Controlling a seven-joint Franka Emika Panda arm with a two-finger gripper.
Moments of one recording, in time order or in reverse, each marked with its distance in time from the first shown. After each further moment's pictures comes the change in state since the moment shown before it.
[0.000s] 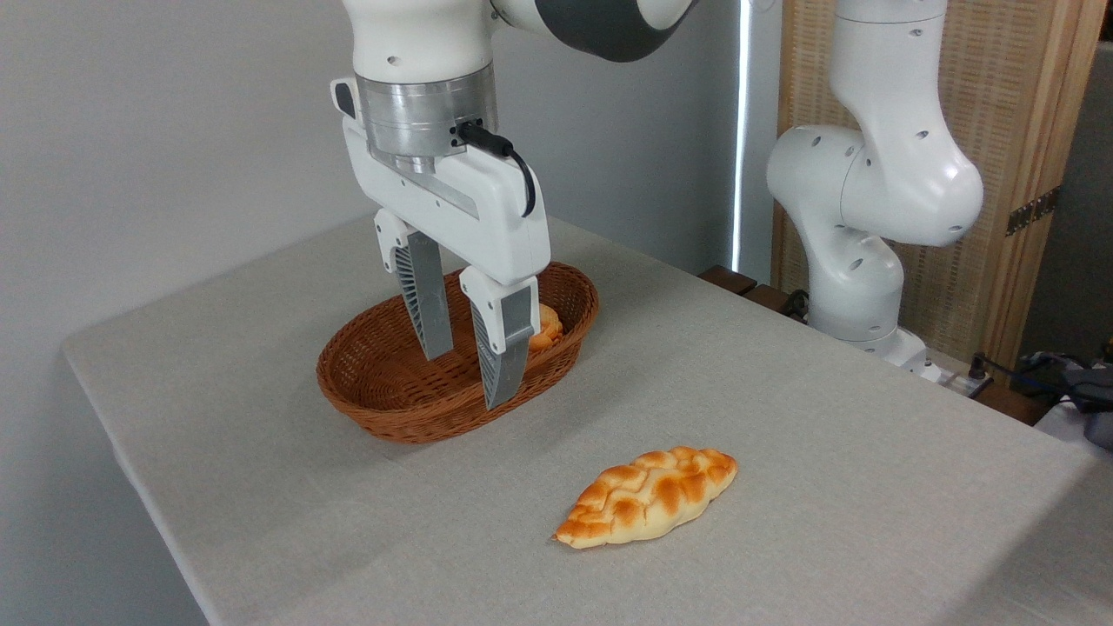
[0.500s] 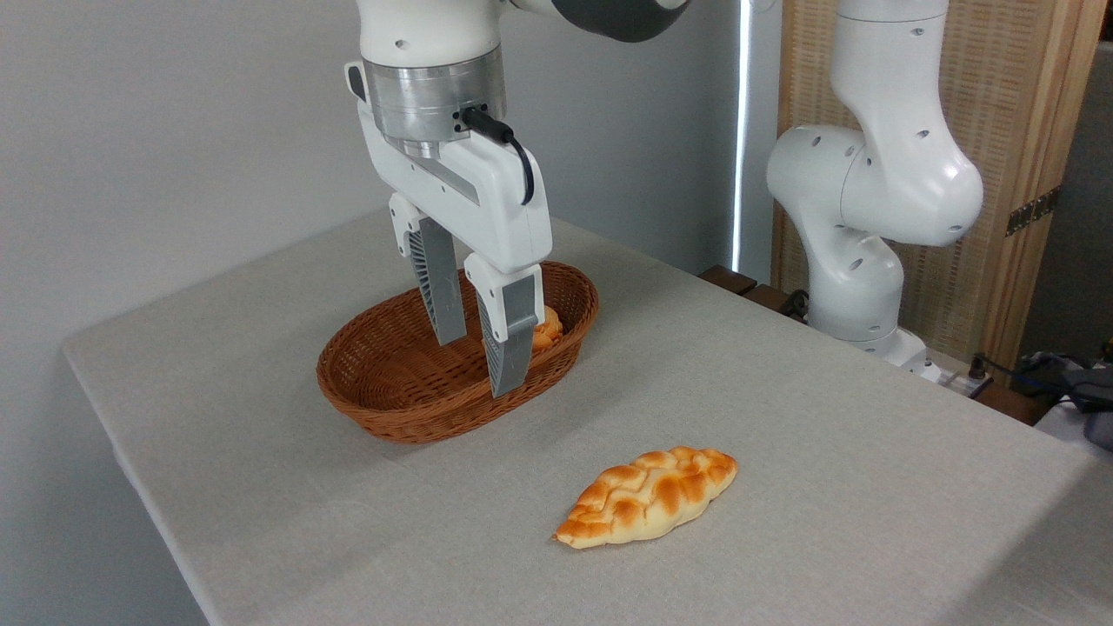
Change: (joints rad) arm 0.000 -0.014 0.005 0.012 -0.001 -0.037 0.084
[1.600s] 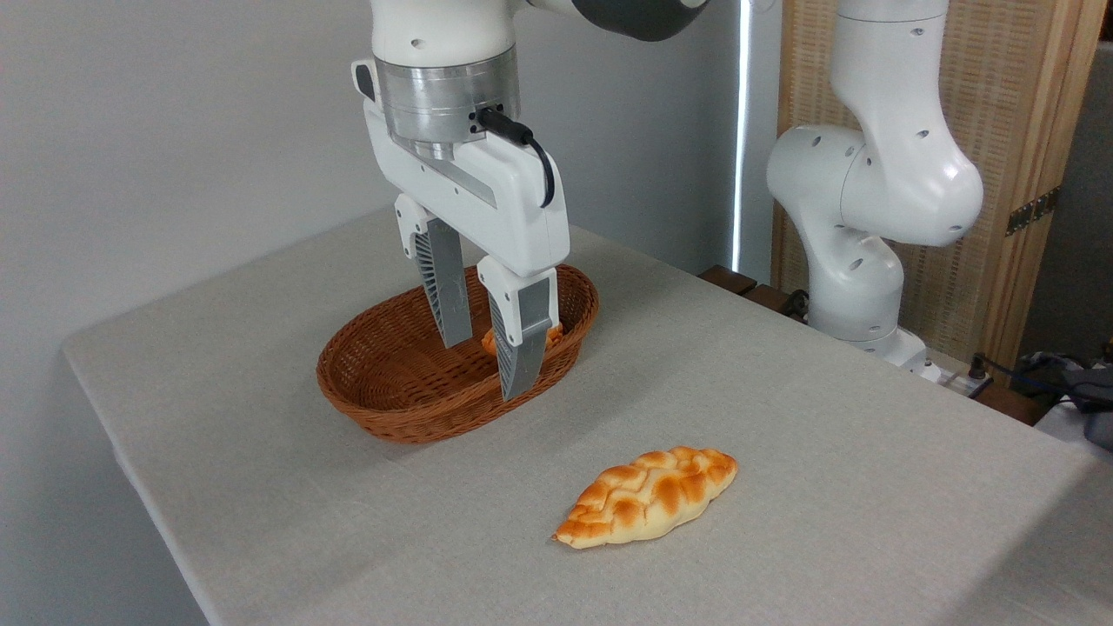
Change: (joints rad) arm -0.001 0.000 0.030 0.005 -0.014 -0.007 0.000
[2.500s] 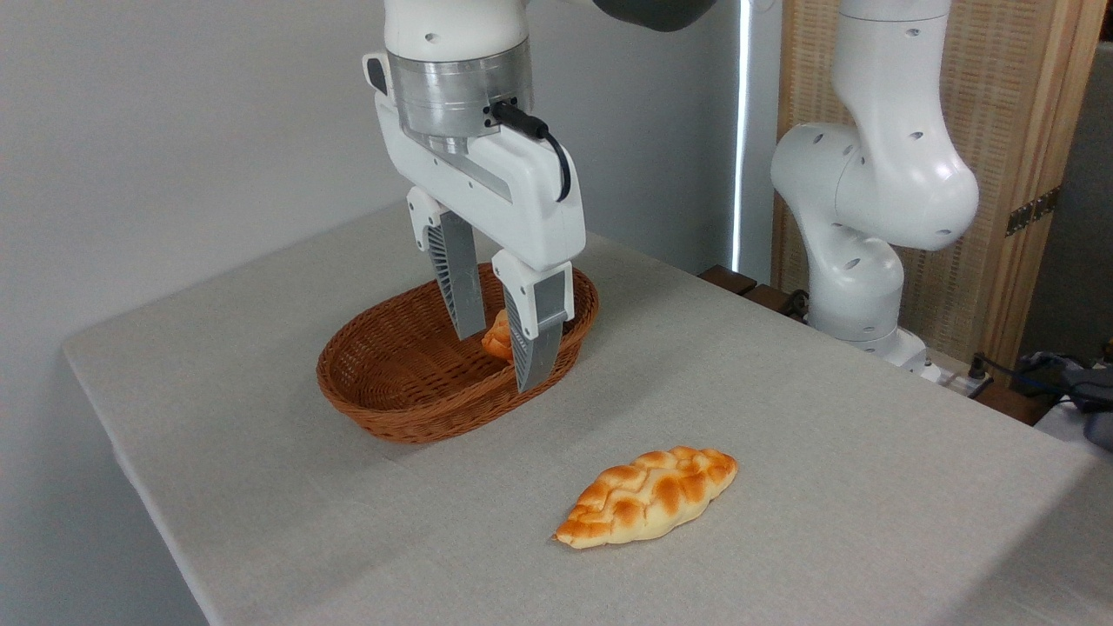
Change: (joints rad) arm -0.133 -0.013 0.143 0.002 0.000 -0.044 0.007
